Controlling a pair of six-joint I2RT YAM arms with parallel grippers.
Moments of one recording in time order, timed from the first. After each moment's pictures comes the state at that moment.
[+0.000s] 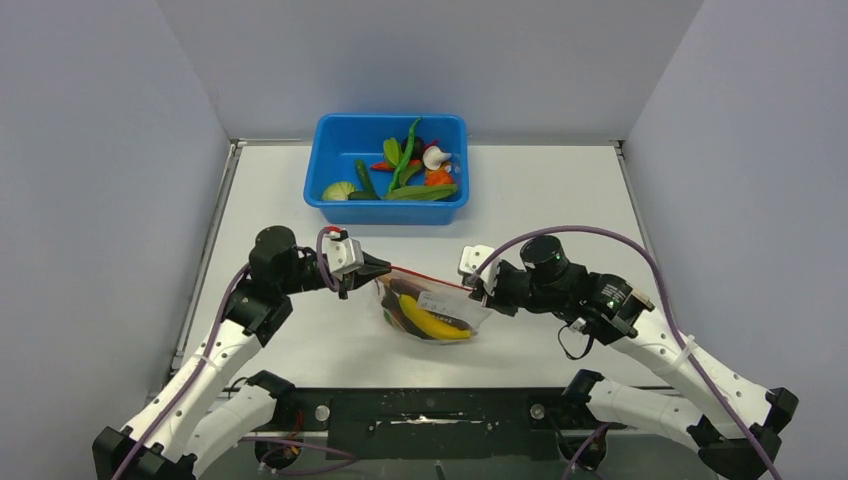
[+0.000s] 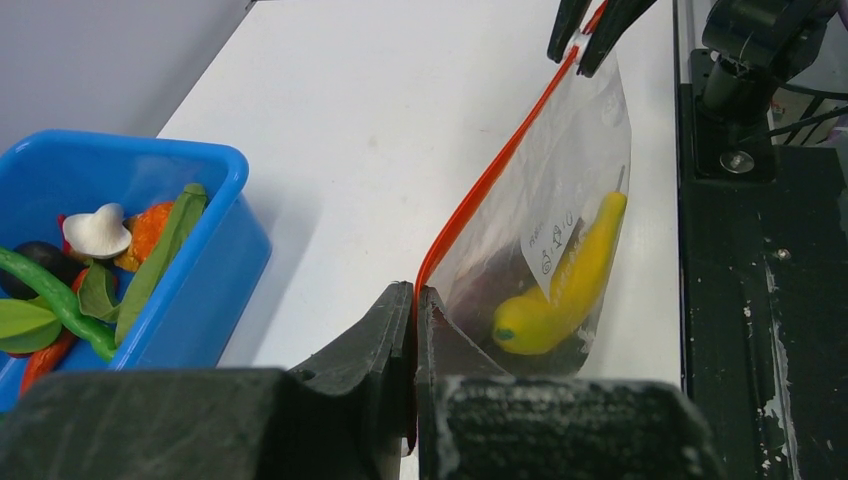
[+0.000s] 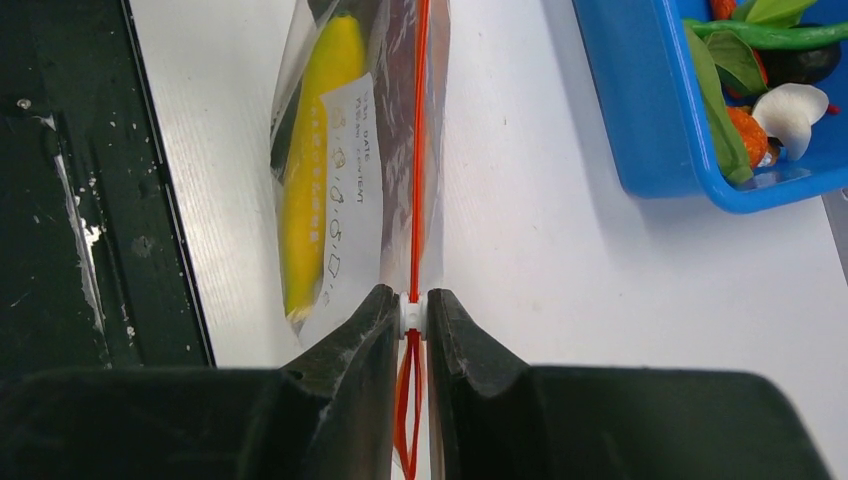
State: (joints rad) left arm -0.44 0.84 0.71 -0.06 0.83 0.30; right arm 0.85 0.91 1.03 -0.73 -0.23 -0.47
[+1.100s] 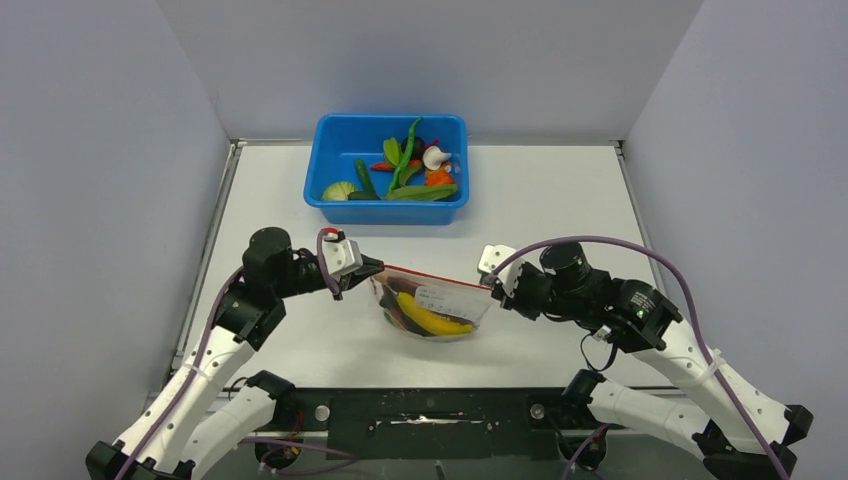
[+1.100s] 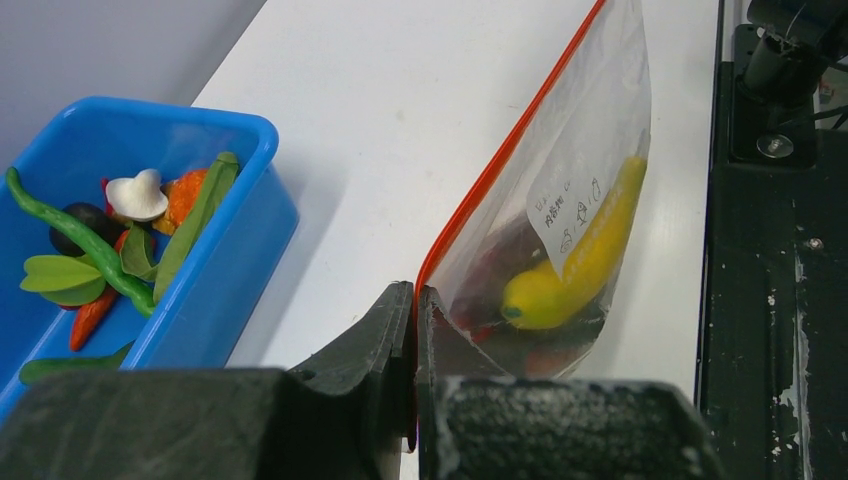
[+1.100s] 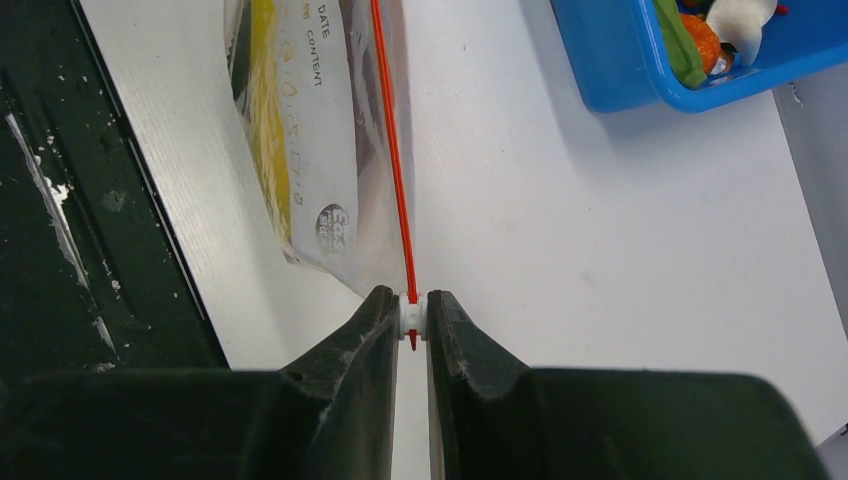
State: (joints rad) left arm -0.44 0.79 0.75 -0.20 0.75 0.35; right arm 0.84 0.84 1.10 -0.92 -0.09 -0.45
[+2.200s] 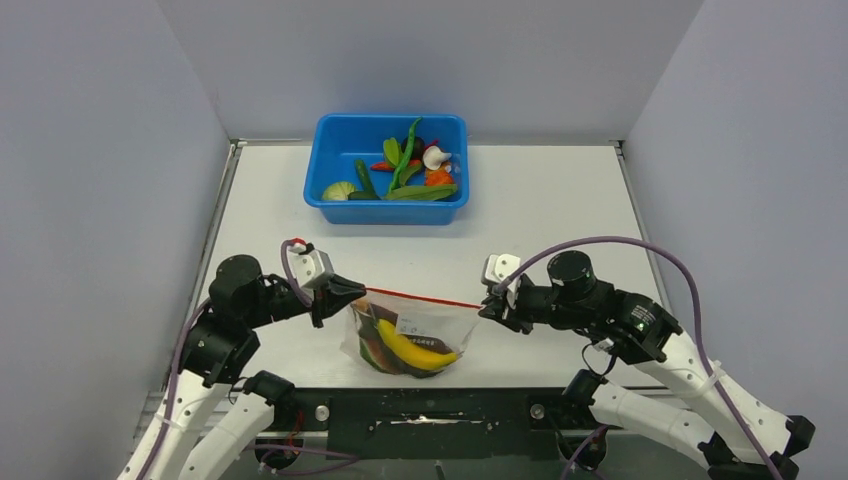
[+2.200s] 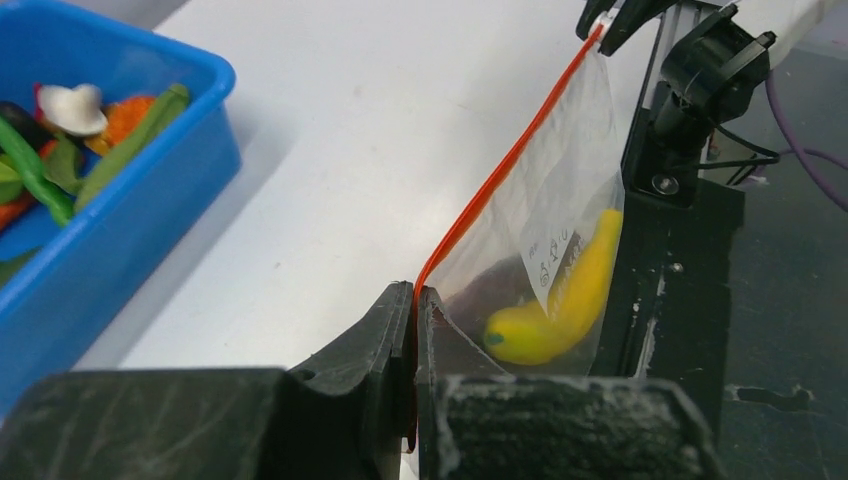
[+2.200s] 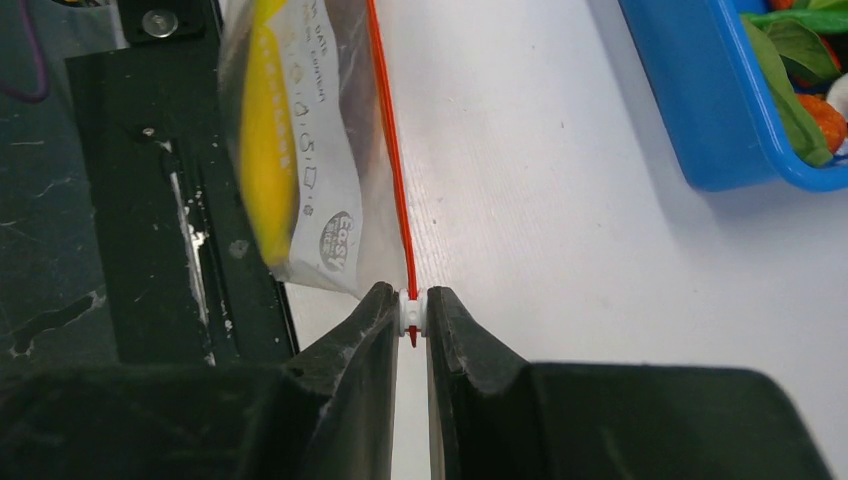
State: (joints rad) left arm -0.42 0.56 0.79 -0.44 0.73 0.13; right arm 0.84 0.77 1.01 -0.80 -0.34 -0.33
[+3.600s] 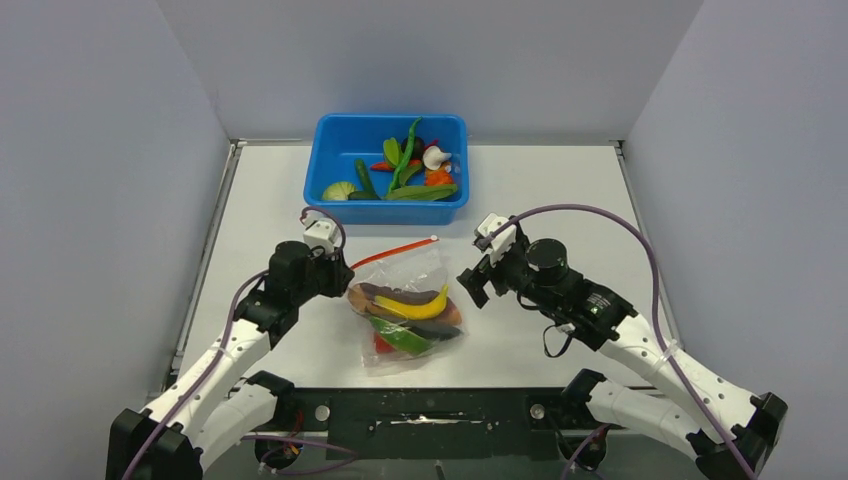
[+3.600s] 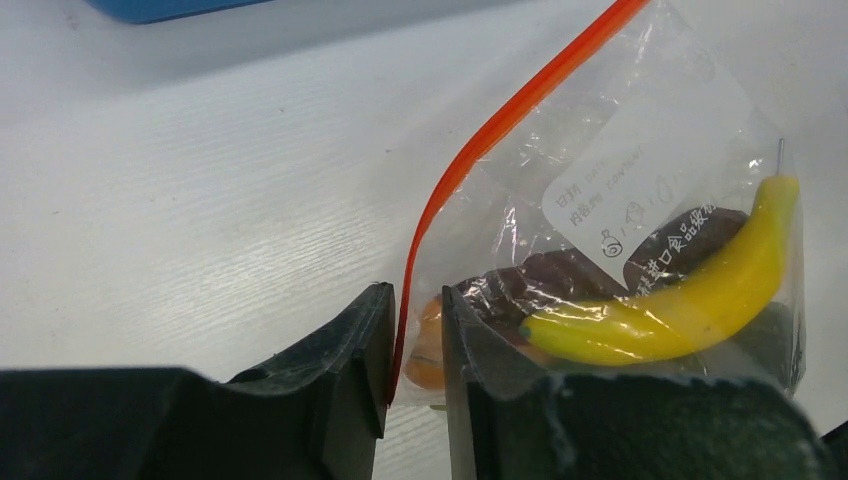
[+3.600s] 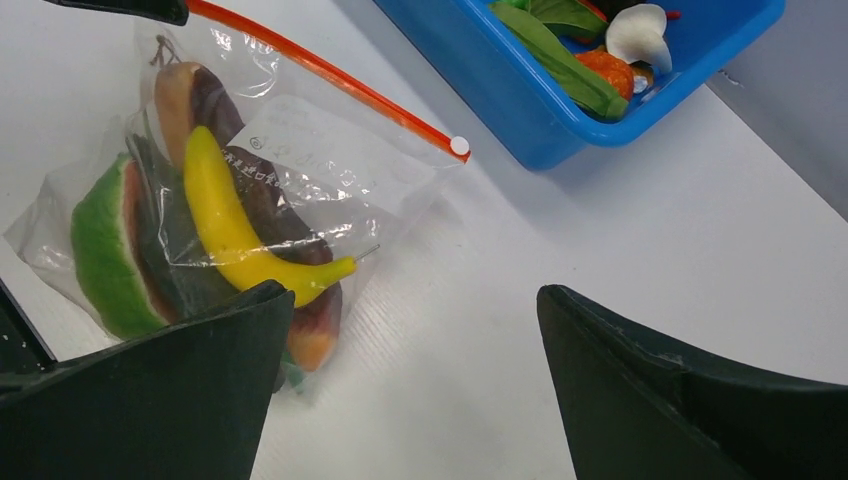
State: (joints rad) left arm -0.39 0.89 0.54 -0.19 0.11 -0.20; right arm 0.78 0.87 0.83 -0.33 0.01 -0.21
